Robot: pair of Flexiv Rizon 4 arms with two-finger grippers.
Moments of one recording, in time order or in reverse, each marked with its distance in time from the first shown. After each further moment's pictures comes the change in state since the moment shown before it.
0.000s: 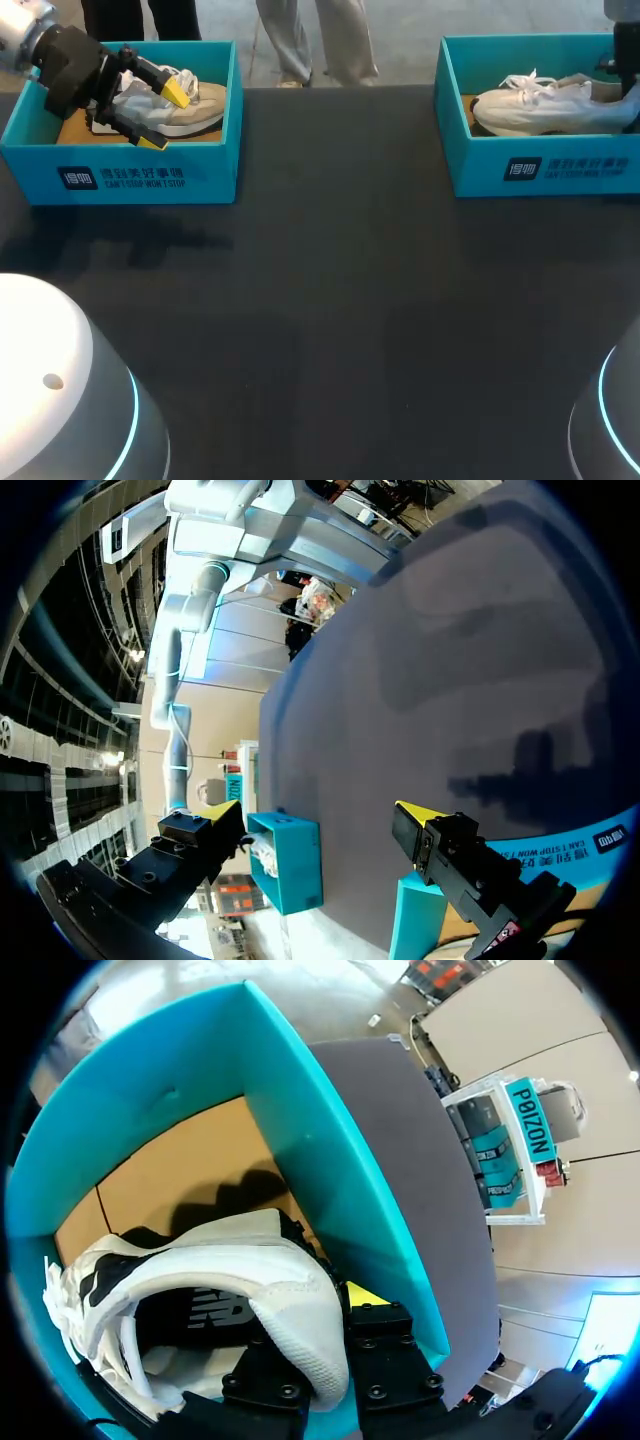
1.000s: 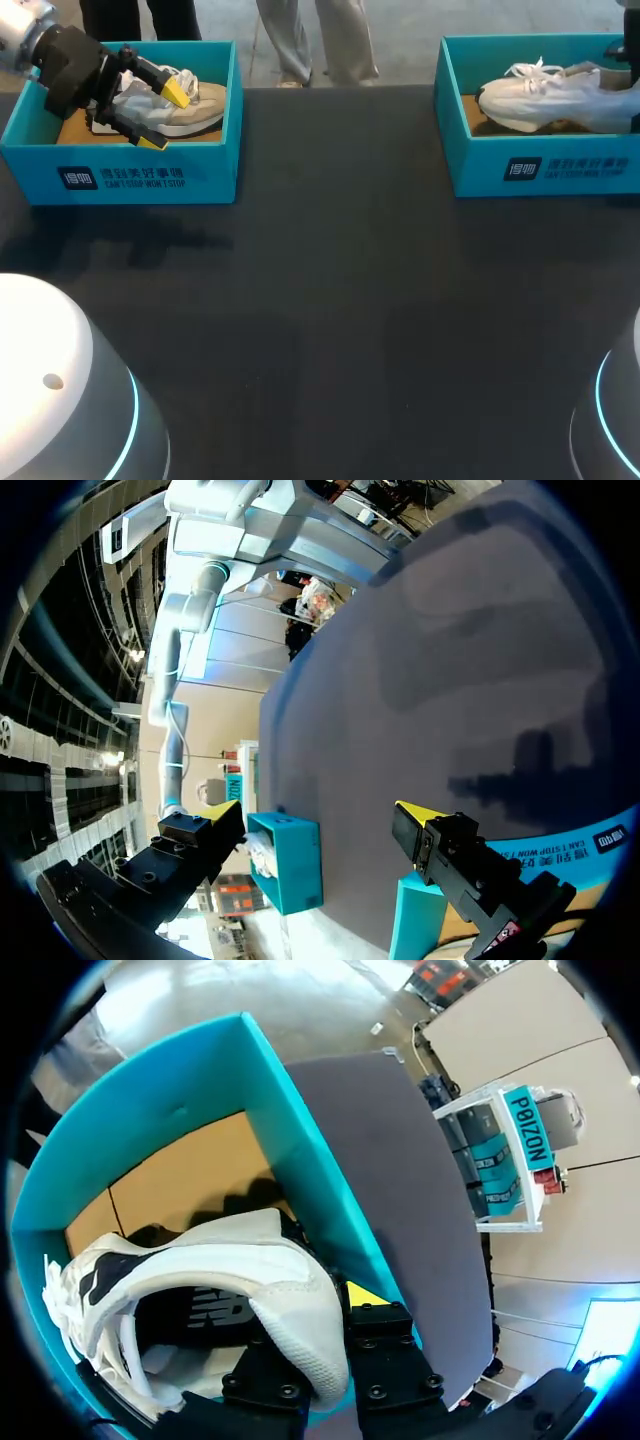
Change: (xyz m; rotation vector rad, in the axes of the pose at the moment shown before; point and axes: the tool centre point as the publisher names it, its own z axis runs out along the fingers) left arm 0.000 0.000 0.000 0.000 0.000 0.000; right arm -0.014 0.004 -0.022 -0.027 0.010 -0.014
